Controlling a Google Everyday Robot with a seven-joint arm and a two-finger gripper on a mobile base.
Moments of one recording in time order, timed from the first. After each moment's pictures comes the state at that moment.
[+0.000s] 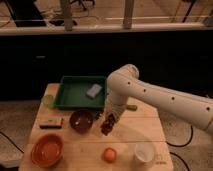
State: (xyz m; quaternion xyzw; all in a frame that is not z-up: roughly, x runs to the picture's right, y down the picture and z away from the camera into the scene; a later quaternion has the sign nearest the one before) arm 0.027 0.146 0.685 -0.27 -0.27 -0.49 0.78
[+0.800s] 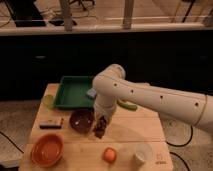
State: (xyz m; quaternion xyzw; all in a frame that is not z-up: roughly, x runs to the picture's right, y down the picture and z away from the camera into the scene) arm -0.024 0.150 0.667 -0.26 -0.28 -0.55 0.74
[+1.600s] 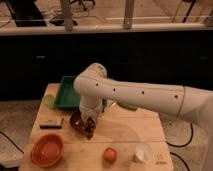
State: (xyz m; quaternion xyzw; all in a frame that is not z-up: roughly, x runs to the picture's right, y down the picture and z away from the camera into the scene) arm -0.080 0.154 0.658 -0.26 -0.28 -0.59 0.71
